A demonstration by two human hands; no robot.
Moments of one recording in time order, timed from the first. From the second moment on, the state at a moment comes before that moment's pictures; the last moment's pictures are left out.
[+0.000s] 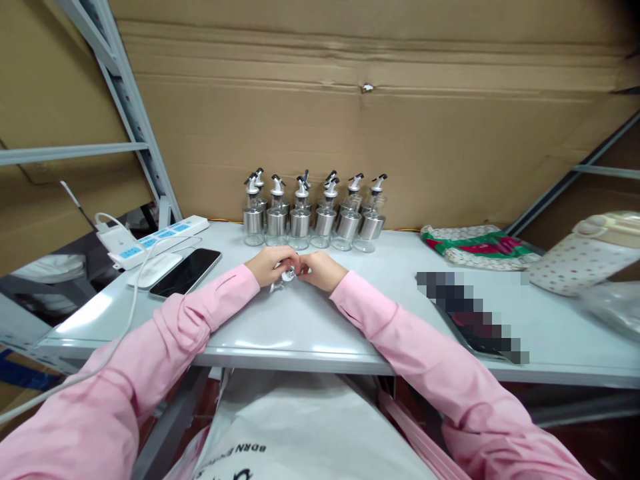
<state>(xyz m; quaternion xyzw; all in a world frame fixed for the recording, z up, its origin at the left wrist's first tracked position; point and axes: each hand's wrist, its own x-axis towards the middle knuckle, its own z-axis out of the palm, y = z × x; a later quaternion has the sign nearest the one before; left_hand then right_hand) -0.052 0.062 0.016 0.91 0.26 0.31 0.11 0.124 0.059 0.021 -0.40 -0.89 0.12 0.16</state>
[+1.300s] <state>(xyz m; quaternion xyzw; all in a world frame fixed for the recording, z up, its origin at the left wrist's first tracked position) -0.009 0.000 0.001 0.98 0.11 0.19 0.02 0.158 0.121 0.055 -0.44 -0.67 0.03 0.60</state>
